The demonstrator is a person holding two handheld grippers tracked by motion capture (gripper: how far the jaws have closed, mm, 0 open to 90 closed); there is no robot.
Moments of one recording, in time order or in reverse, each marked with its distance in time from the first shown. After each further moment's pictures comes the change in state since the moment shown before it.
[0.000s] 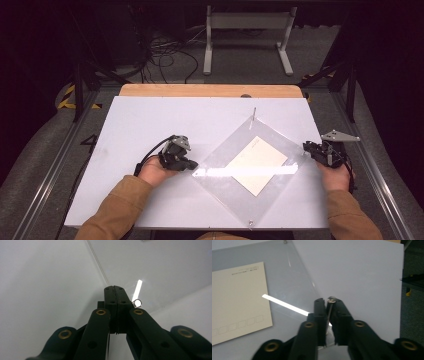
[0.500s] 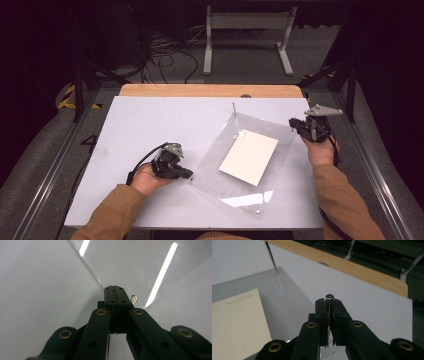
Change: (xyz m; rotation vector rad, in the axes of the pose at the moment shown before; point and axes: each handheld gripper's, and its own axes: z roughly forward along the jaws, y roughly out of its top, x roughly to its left) left arm -0.020 -0.024 -0.012 0.017 -0.027 -0.031; right arm 0.018 0.087 0.031 -0.066 0.024 -0.098
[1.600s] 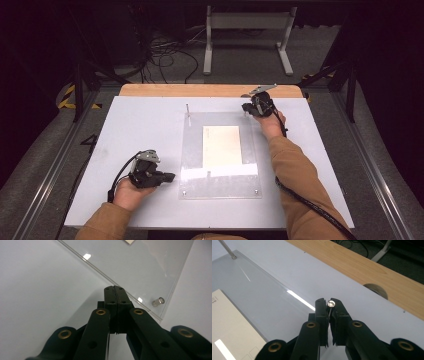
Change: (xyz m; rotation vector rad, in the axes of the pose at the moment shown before) left arm -0.009 -0.050 -0.026 -0.118 0.093 -0.170; right arm 0.046 0.058 0.153 0.090 0.188 -0.064
